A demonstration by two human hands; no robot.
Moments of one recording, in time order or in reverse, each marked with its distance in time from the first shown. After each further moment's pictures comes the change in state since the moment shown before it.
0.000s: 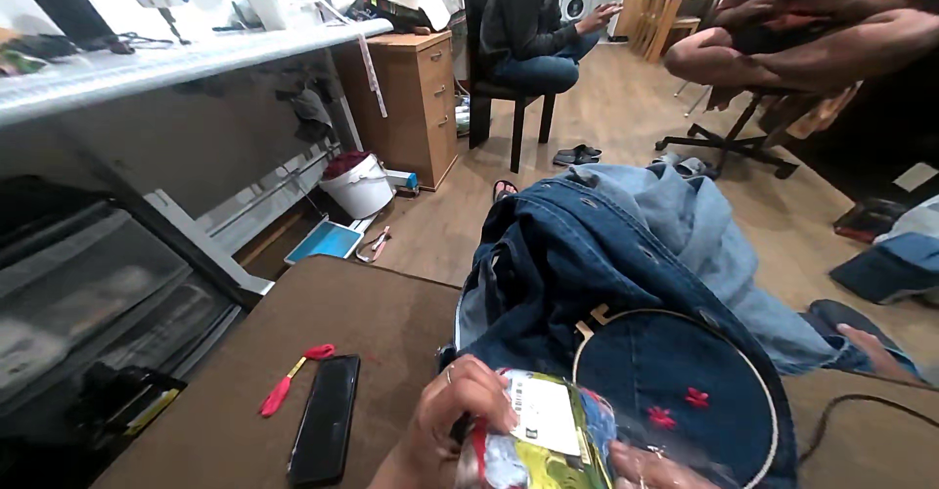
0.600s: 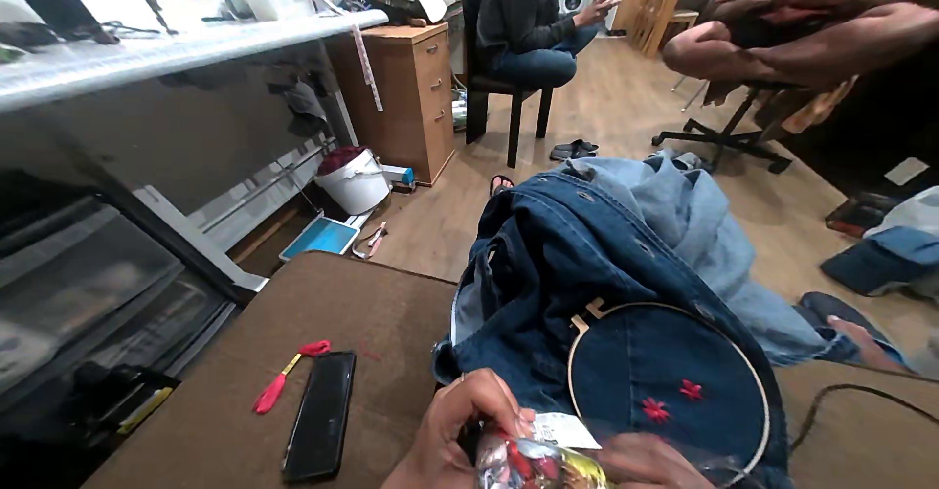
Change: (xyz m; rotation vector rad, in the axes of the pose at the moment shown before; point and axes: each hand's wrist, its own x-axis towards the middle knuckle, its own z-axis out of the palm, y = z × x) left_hand -0.003 0.008 0.019 -0.360 0.004 -0.172; right_hand 0.015 -0.001 0.001 0.166 -0.088 -0.001
